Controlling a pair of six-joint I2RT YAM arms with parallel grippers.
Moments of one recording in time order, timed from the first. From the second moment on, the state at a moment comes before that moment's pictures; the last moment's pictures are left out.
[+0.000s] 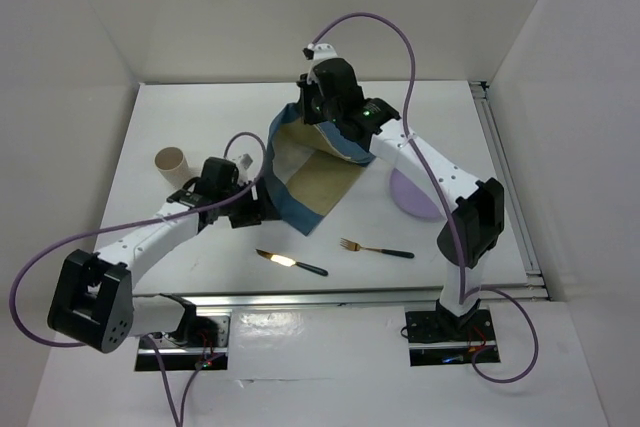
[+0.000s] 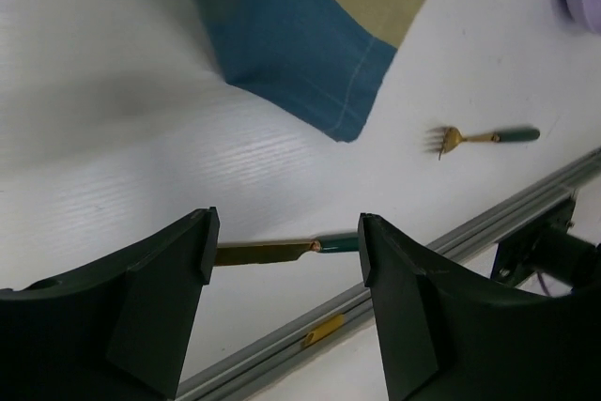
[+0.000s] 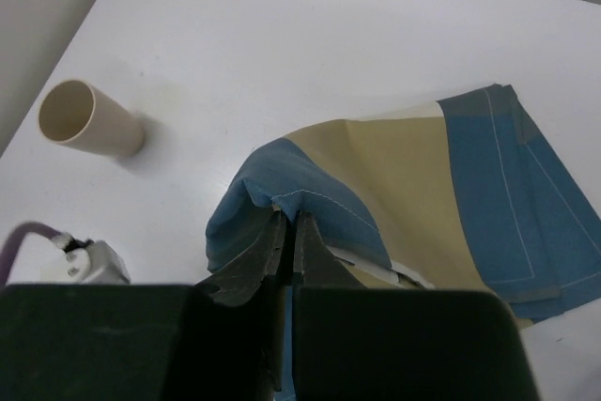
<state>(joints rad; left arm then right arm) -0.31 1.28 0.76 -0.38 0.34 -0.59 0.68 1.83 1.84 -0.40 0.11 0.27</state>
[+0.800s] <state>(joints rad) -0.54 1.59 0.72 0.01 0.38 -0.88 0.54 1.80 1.80 -0.40 -0.03 0.33</state>
